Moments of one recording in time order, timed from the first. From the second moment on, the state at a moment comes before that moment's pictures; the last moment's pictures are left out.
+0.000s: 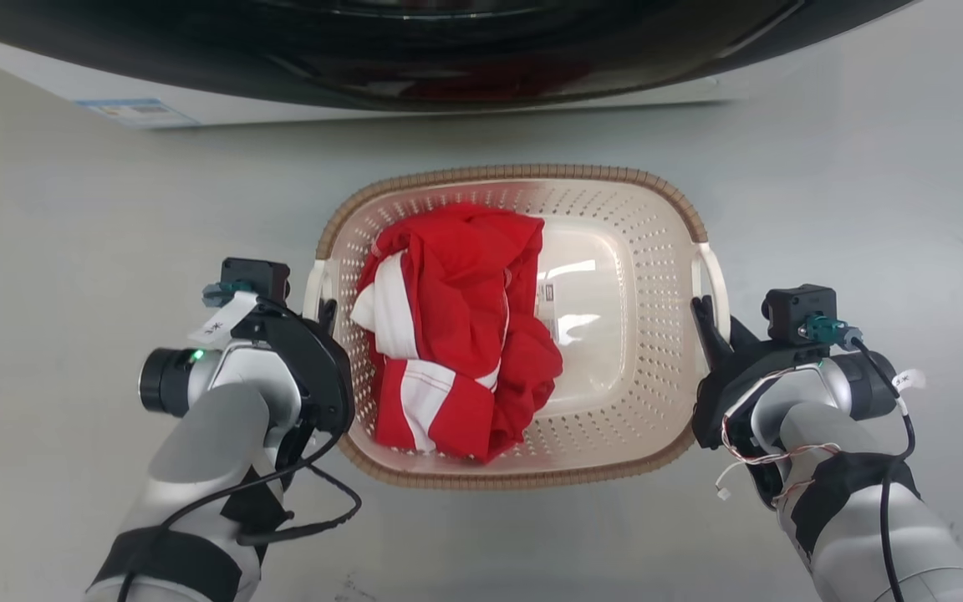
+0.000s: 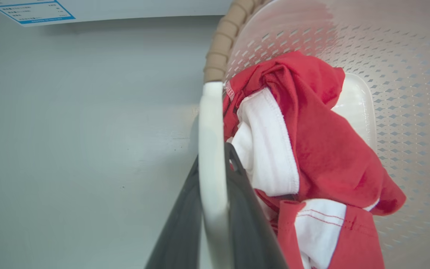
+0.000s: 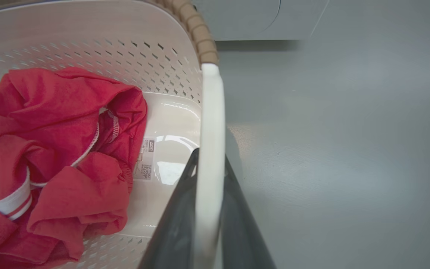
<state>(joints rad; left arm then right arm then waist) -0.88 0.01 -0.35 1.24 -0.43 -0.13 -0.04 -0.84 -0.05 0.33 1.22 0.26 0.12 -0.24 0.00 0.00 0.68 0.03</state>
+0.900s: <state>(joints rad) -0.70 0.00 -0.43 1.24 -0.58 -0.13 0.14 -0.65 -0.03 0.39 1.26 0.38 0.13 -0.12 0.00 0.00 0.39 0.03</state>
